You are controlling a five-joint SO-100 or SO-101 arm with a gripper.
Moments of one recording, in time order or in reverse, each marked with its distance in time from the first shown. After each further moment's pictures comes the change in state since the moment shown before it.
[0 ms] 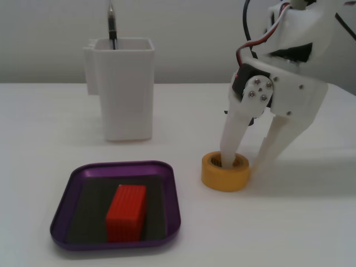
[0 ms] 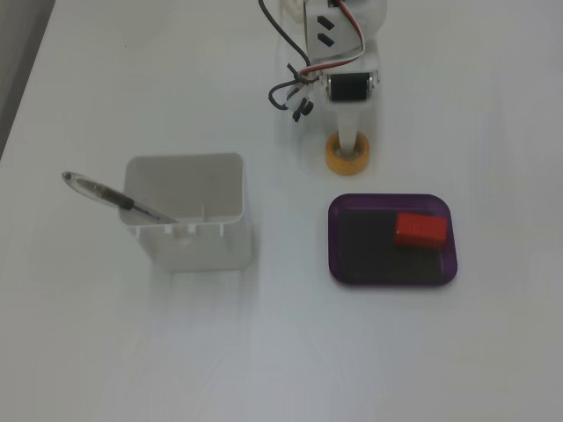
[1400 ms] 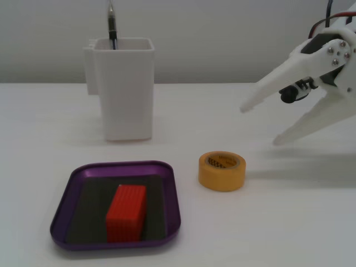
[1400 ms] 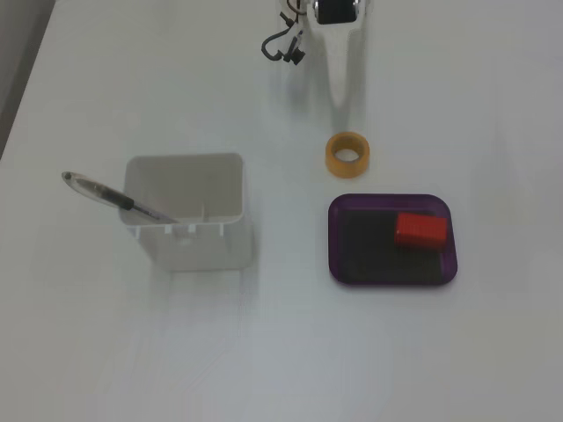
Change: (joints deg) arm 1.8 84.7 43.7 18.0 2.9
